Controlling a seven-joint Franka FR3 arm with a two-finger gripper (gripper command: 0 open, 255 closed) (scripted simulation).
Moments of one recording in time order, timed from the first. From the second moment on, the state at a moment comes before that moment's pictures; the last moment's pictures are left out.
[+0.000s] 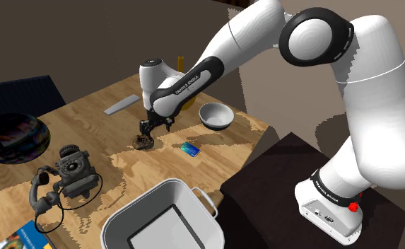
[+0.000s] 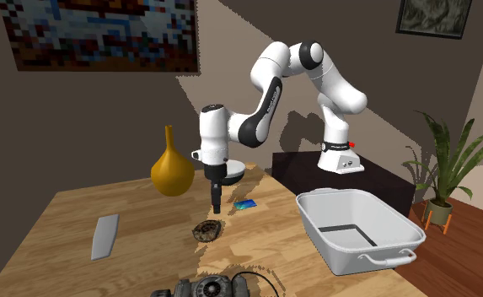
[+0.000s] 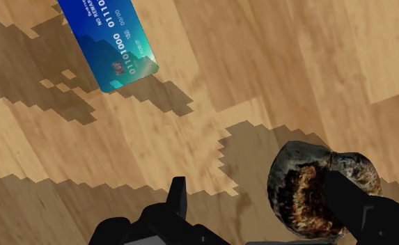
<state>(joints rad) 0.25 0.76 0.29 -1.66 -0.26 2.39 0.69</state>
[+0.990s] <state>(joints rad) 0.25 0.76 0.29 -1.66 -0.26 2.39 0.69</state>
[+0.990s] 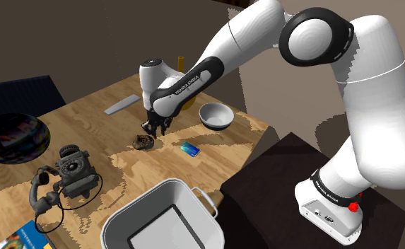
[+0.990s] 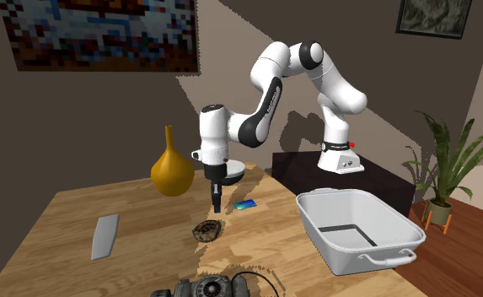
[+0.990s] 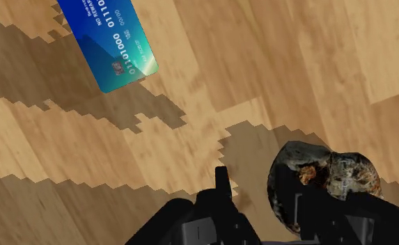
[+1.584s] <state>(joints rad) 0.24 1.00 0.42 -1.34 -0.47 2.18 -0.07</state>
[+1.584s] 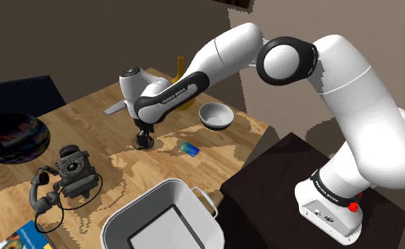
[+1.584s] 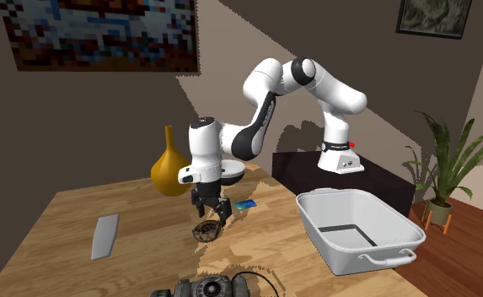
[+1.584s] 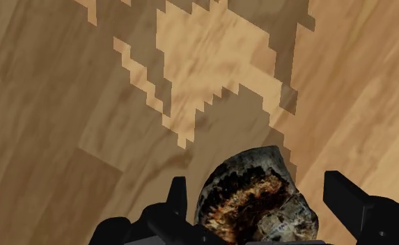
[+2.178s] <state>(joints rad) 0.24 1.04 0.42 -1.33 -0.48 2.21 -0.08</state>
